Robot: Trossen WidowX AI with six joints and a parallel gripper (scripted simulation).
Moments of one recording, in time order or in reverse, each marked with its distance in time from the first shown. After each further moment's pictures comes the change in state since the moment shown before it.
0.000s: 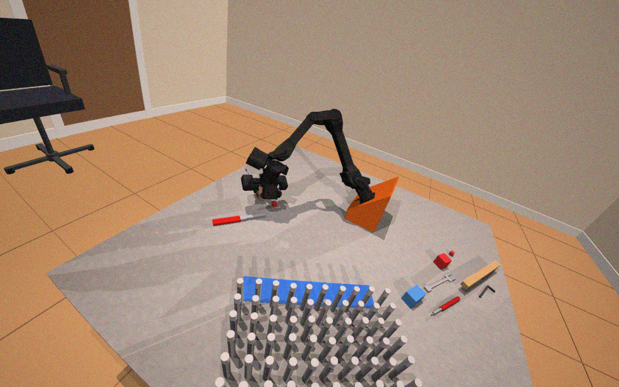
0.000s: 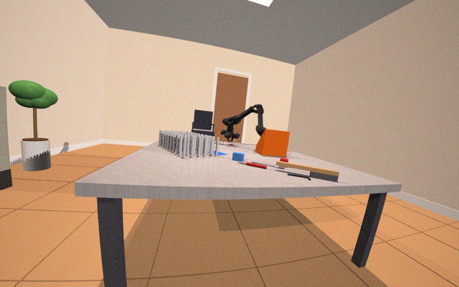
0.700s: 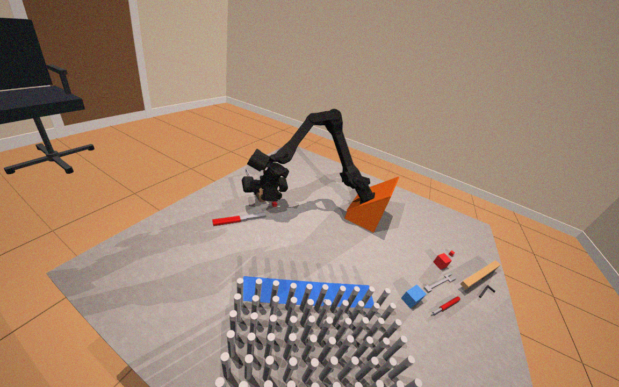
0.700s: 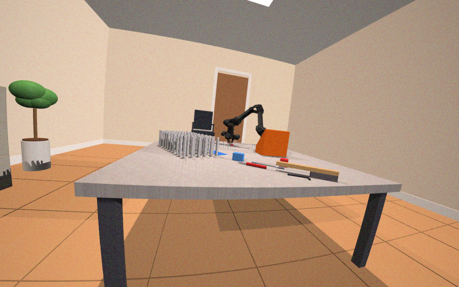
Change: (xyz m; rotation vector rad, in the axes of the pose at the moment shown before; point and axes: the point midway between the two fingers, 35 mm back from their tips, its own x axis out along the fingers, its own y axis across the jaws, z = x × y) arm 0.011 0.005 0.001 -0.004 0.012 -0.010
